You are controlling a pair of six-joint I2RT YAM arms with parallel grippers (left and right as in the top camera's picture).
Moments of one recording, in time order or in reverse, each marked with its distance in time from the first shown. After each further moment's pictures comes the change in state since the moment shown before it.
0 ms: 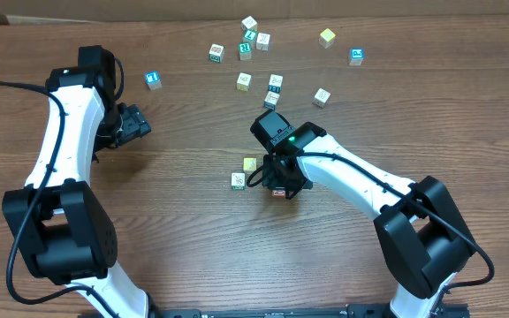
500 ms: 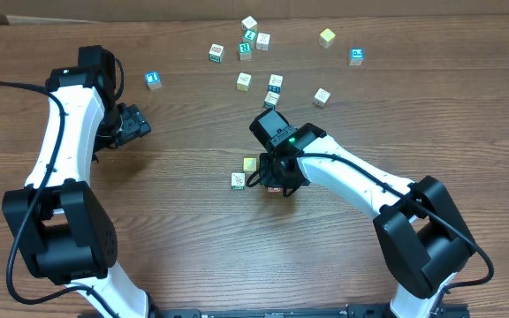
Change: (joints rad) left arm 0.000 0.000 0.000 0.000 0.000 0.000; right arm 0.000 0.000 -0.011 0.071 -0.013 -0.053
